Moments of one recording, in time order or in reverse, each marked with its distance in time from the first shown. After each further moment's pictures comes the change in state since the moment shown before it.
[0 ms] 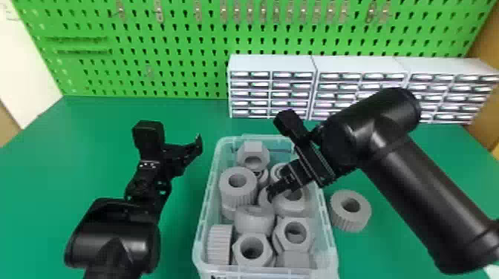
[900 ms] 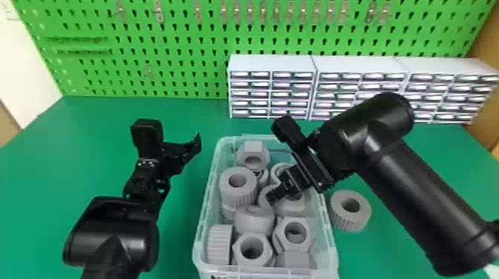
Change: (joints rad) left arm -0.006 0.006 0.002 0.000 0.003 0.000 0.000; right arm 0.002 0.005 0.021 0.028 -0.004 0.001 0.000
